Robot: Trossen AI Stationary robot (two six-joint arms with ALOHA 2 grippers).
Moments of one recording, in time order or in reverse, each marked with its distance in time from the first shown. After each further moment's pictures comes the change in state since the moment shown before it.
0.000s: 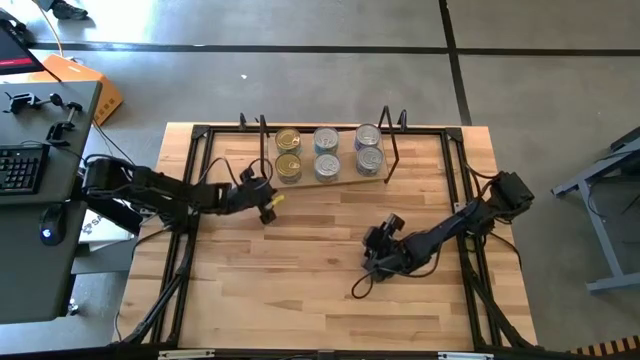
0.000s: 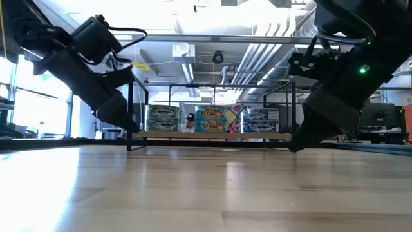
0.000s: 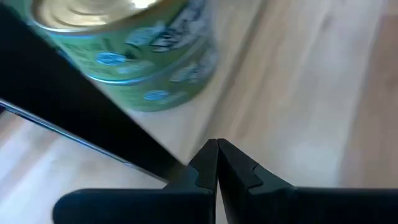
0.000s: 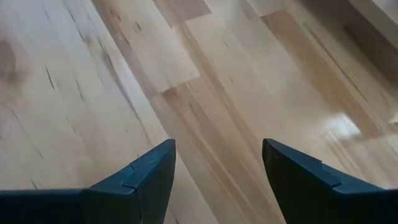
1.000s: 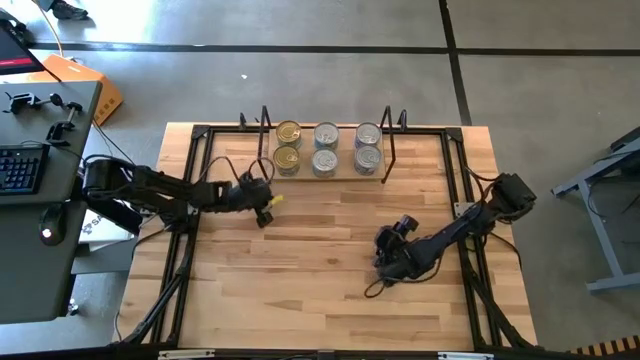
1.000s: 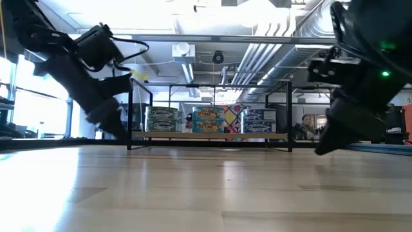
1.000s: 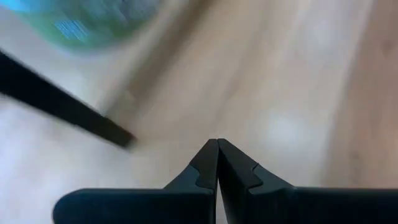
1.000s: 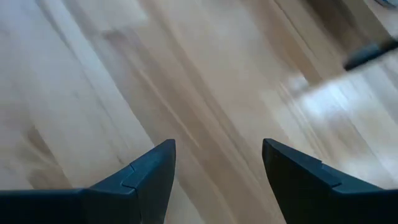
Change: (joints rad) left arm 0.059 0.001 0.001 -0.095 0.140 -0.046; right arm 0.064 -0.005 0.001 -0.250 0.014 0.179
